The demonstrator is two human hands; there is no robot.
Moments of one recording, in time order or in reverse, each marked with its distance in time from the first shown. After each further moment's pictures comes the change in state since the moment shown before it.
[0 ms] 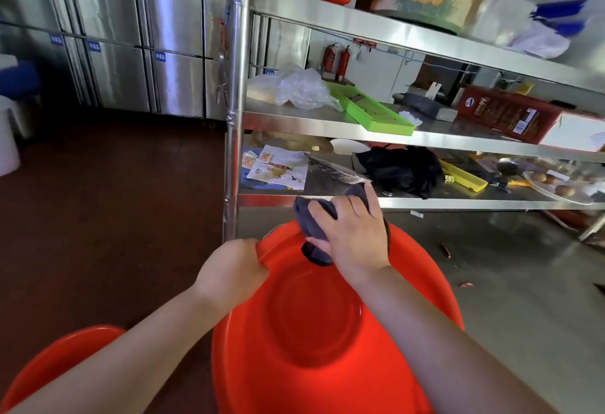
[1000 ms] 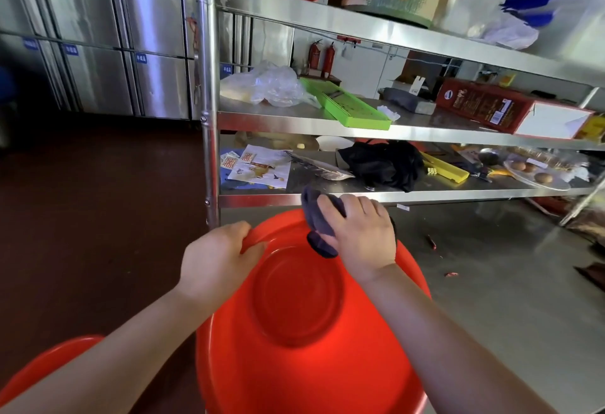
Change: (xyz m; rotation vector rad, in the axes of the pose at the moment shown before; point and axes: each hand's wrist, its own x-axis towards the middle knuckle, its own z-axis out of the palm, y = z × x) left_hand 0.001 0.016 0.005 0.119 0.325 0.198; right_hand -0.025 0.040 0.005 -0.043 0.049 0.084
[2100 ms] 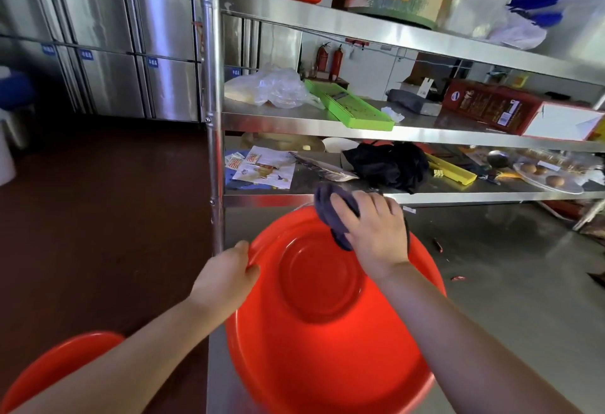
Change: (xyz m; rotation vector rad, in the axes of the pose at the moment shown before) left_hand -0.014 -0.004 0.027 -0.065 -0.276 -0.171; right_hand -0.006 0.023 0.001 0.013 -0.040 -0.023
